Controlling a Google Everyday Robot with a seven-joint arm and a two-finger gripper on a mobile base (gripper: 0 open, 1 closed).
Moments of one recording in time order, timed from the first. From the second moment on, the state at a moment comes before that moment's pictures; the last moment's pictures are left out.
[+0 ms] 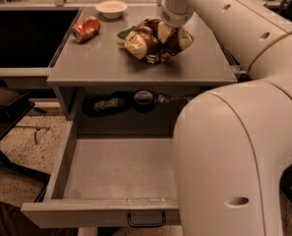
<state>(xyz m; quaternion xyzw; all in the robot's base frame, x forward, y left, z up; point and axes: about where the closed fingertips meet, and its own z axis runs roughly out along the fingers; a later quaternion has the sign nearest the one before) 0.811 -0.102 0.904 -0.34 0.89 -0.08 0.28</state>
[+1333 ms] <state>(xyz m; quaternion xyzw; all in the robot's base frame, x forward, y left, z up) 0.811 -0.102 0.904 -0.34 0.89 -0.08 0.28</state>
